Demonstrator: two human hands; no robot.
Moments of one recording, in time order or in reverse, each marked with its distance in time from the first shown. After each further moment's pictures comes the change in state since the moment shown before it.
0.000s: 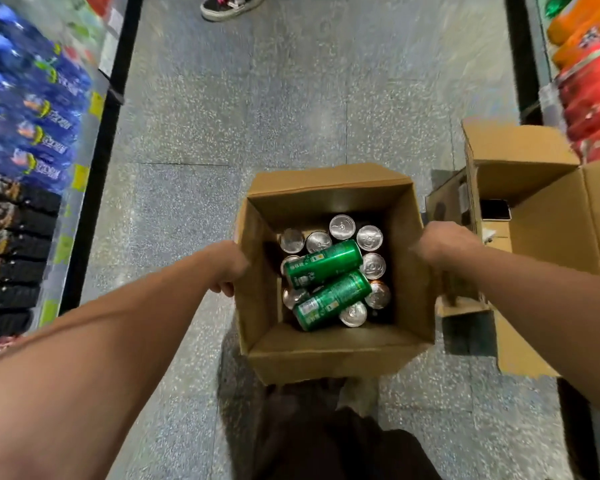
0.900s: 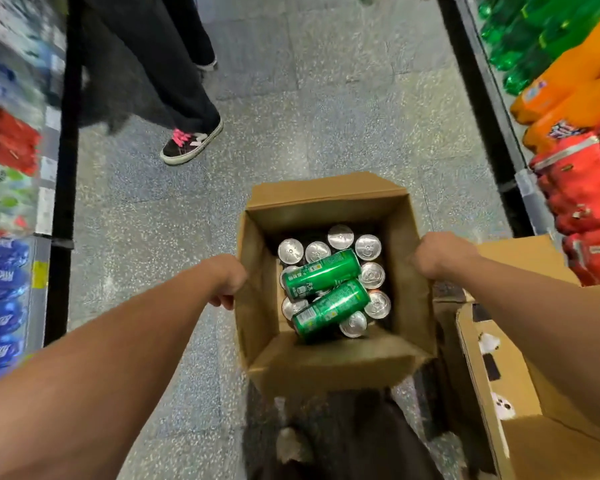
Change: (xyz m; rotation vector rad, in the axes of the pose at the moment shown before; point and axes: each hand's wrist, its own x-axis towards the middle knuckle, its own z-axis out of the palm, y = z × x) left_hand 0.173 0.263 -0.307 0.130 -0.064 0.045; right_hand 0.279 -0.030 -0.272 0.075 -0.055 0.129
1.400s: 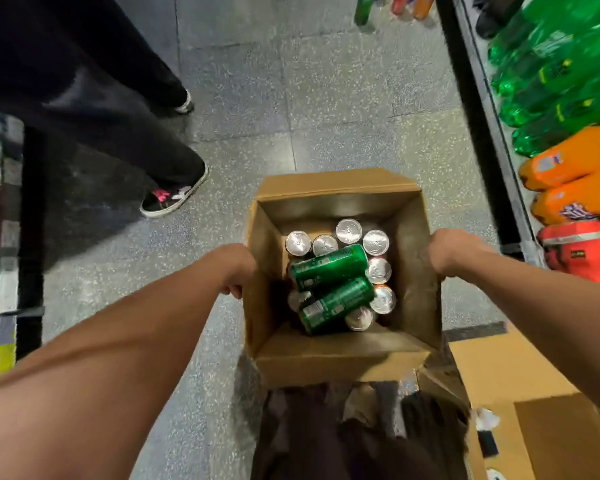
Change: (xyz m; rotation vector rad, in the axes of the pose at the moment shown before) left_hand 0.108 0.144 -0.203 0.058 -0.040 0.049; right_hand 0.170 -0.047 -0.185 -0.051 -0.027 0.054
